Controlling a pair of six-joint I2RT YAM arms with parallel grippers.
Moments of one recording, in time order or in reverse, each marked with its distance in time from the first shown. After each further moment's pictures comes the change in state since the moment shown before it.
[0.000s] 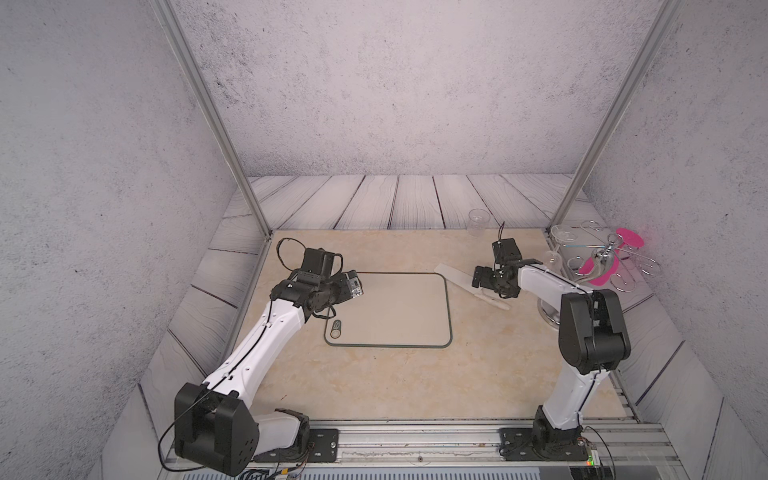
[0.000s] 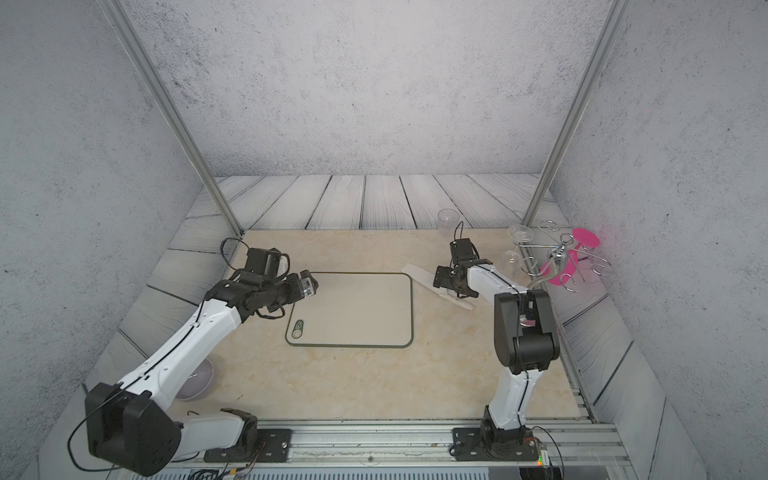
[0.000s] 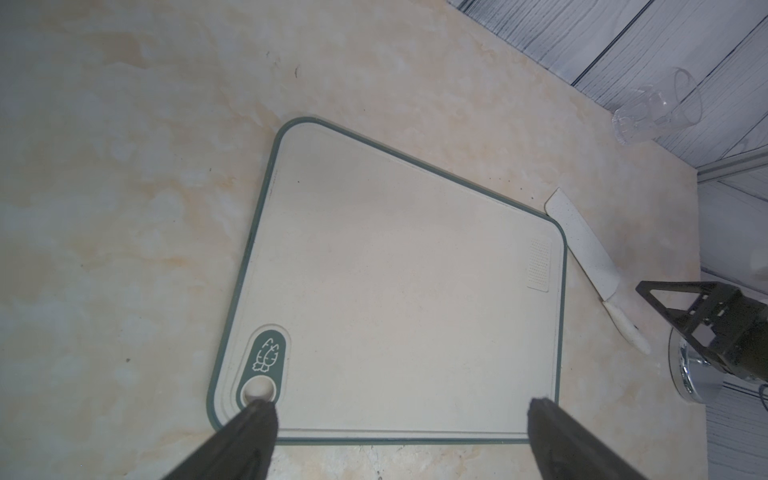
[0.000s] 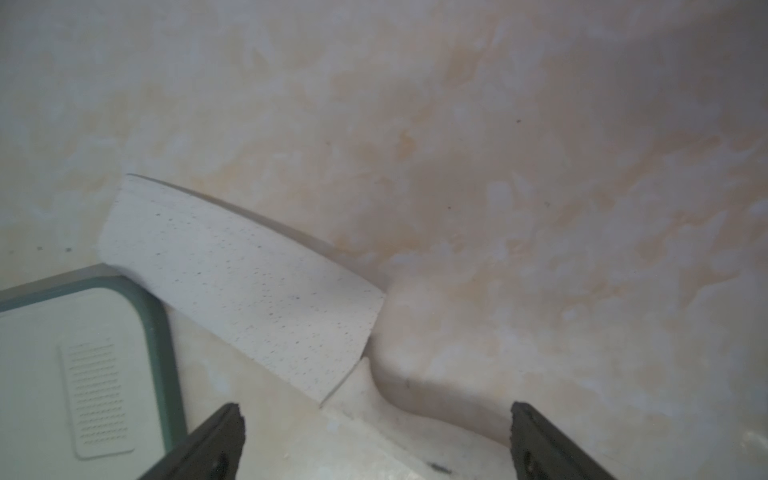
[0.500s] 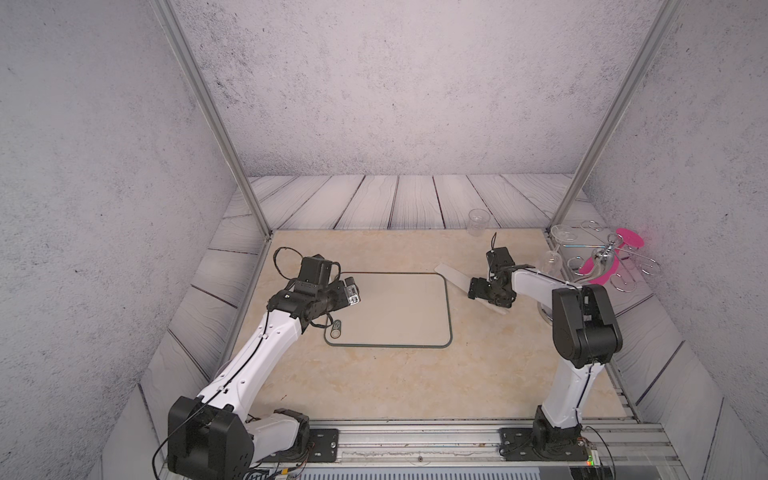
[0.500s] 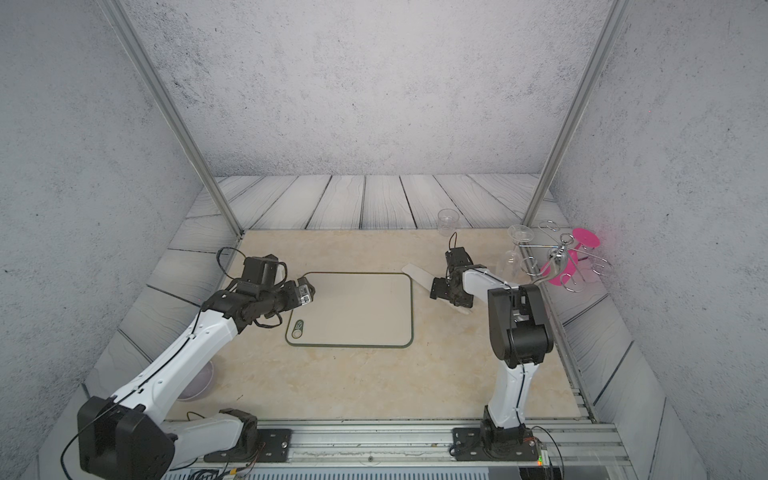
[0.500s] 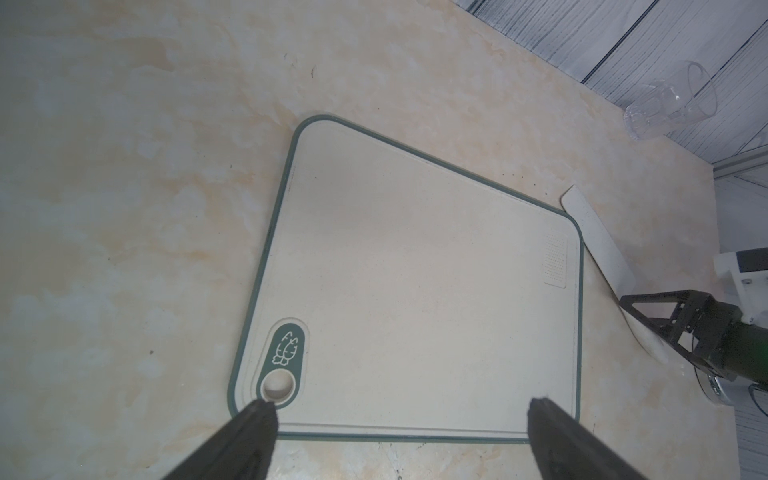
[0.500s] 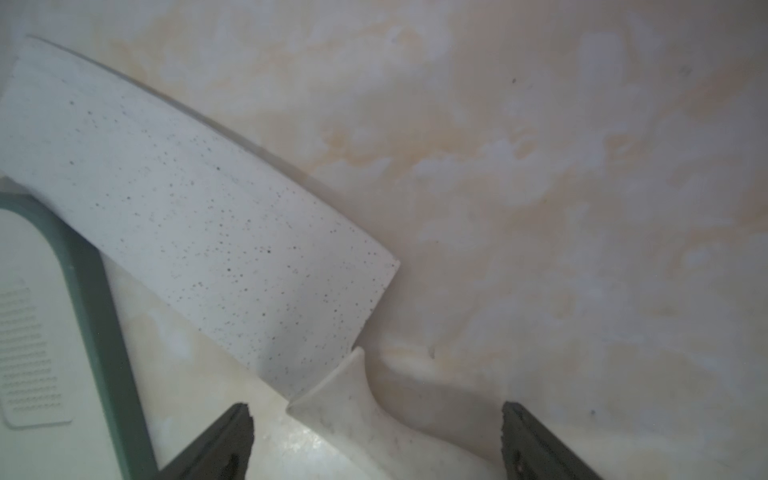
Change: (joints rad) left arm 0.001 -0.045 -0.072 0.030 -0.031 0.024; right arm 0.040 0.040 -0.050 -0.023 -0.066 0.003
